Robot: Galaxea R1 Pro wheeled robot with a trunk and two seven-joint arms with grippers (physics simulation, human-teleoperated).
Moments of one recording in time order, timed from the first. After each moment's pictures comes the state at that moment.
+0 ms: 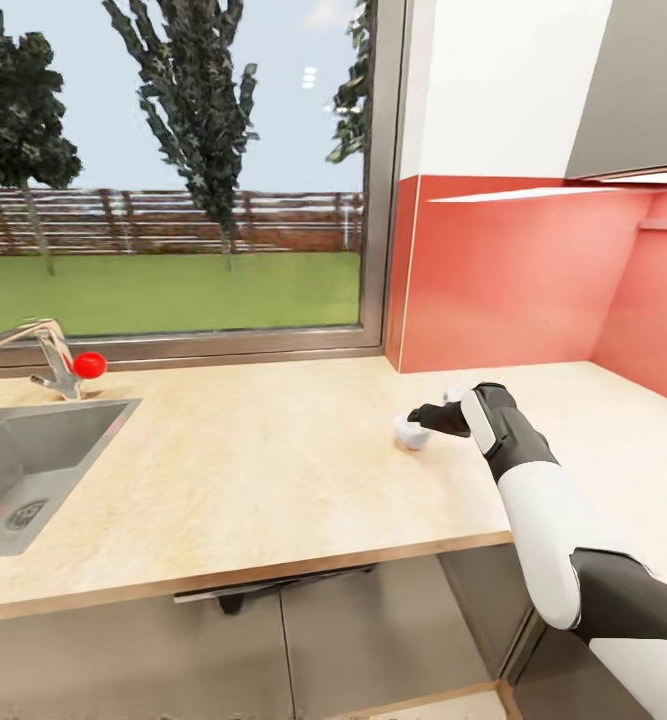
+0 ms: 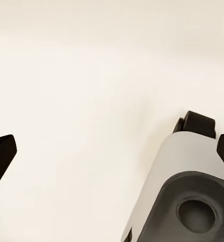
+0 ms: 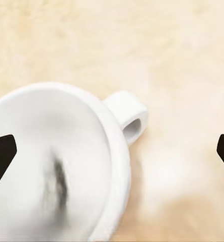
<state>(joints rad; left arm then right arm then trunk) -0.27 0.03 -0.20 -0.02 0.43 0.05 0.40 -1.12 0.02 -0.13 -0.67 -0.17 0.91 -0.04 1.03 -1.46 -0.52</state>
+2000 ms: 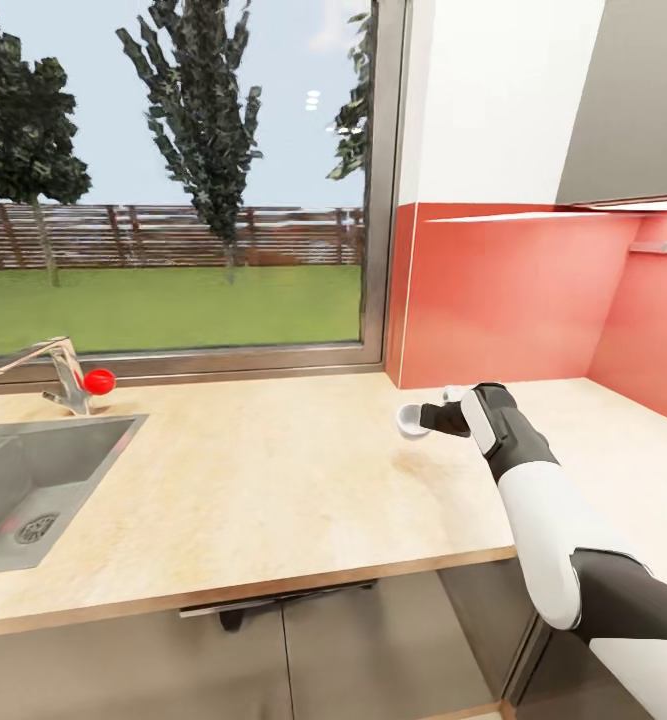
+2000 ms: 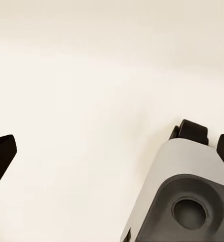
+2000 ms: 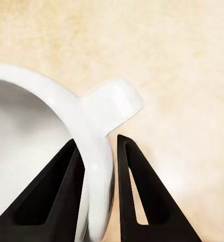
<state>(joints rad) -0.27 0.03 -0.20 -0.02 0.44 0.05 0.40 -1.12 0.02 -0.13 -0.67 -0.17 0.91 -0.04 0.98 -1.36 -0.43</state>
